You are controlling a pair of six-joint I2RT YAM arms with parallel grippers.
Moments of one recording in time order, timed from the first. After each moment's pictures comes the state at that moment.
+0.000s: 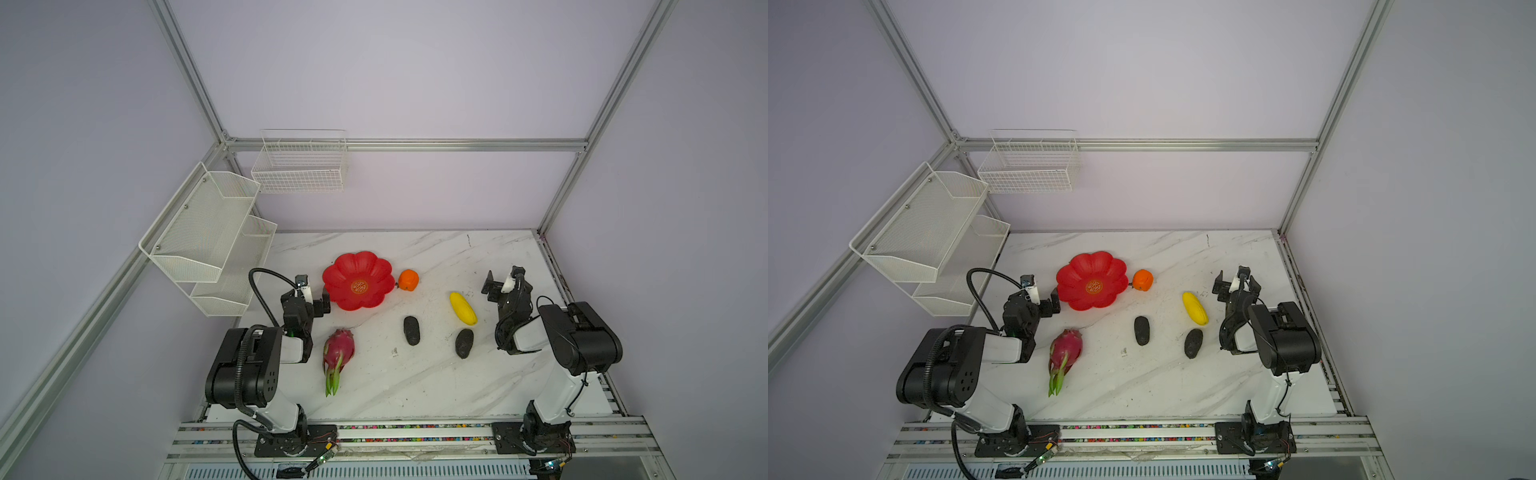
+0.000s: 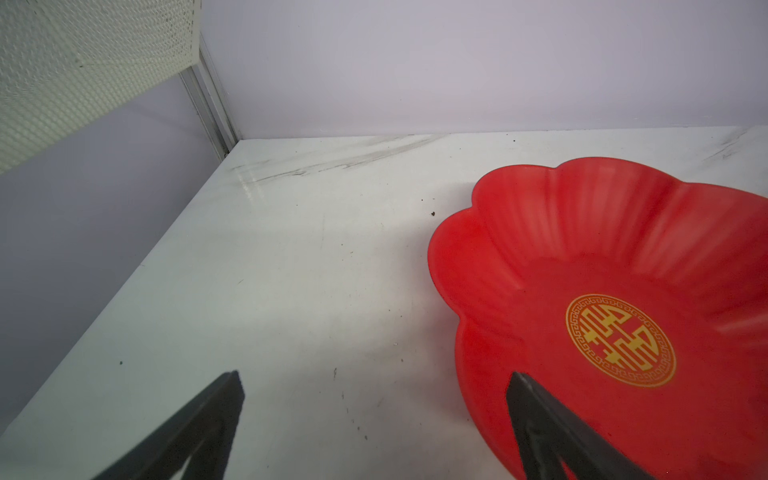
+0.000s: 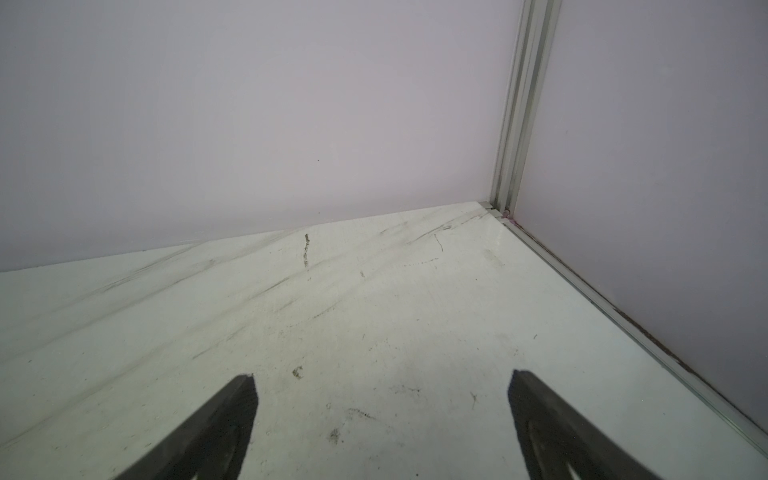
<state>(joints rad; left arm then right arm) 0.02 1.60 0.40 0.92 -0.11 0.04 0.12 1.81 0.47 1.27 0.29 0.07</state>
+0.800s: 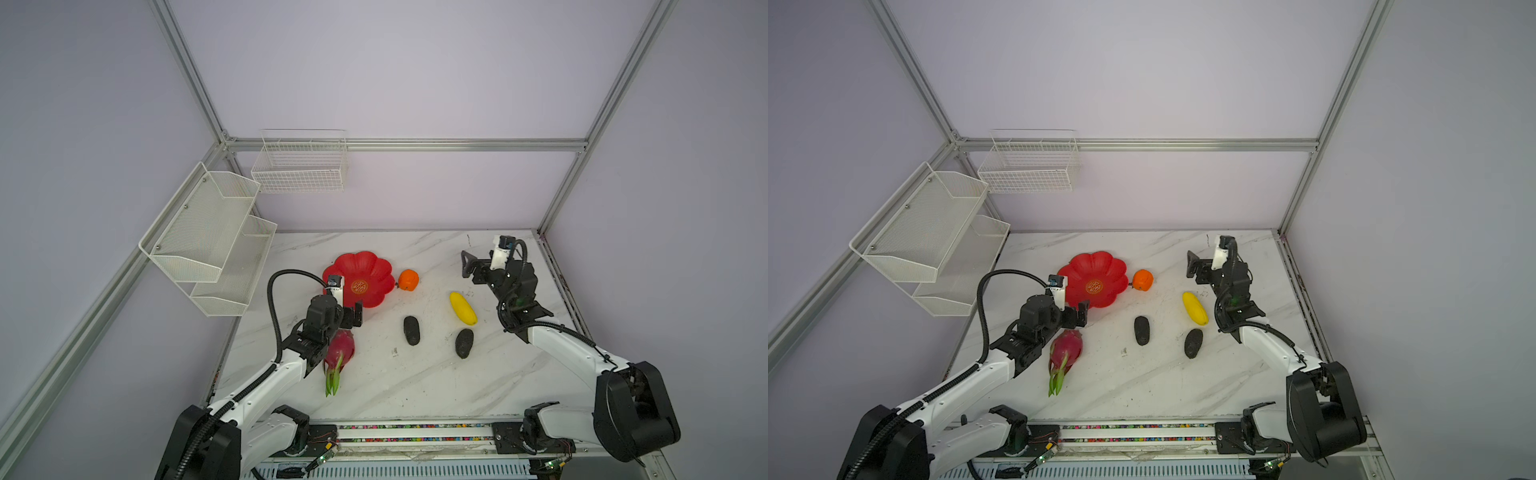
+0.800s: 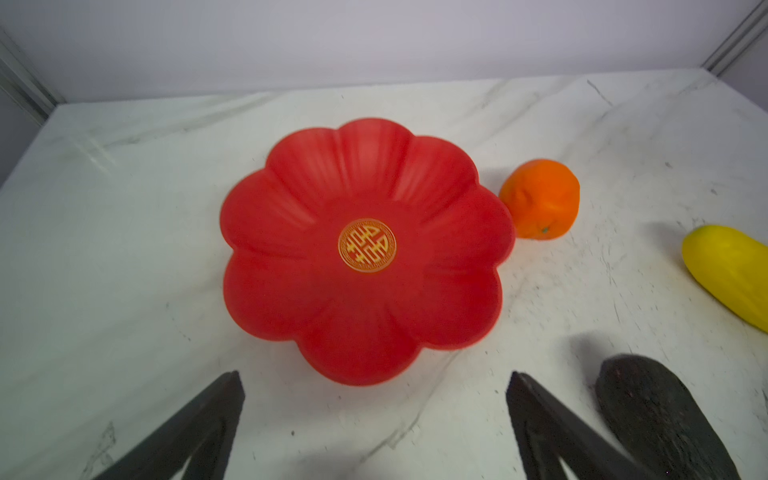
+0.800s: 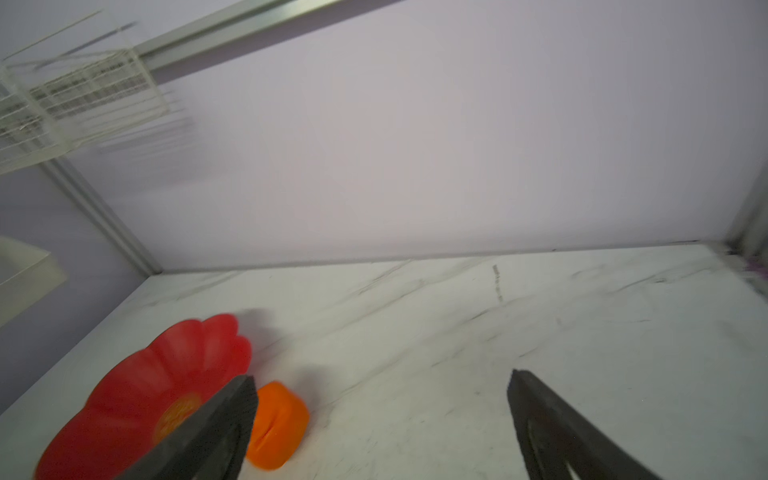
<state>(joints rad) -0.44 1.09 0.59 -0.09 -0.23 -0.21 0.34 1.31 0.76 0.40 -0.03 0.26</state>
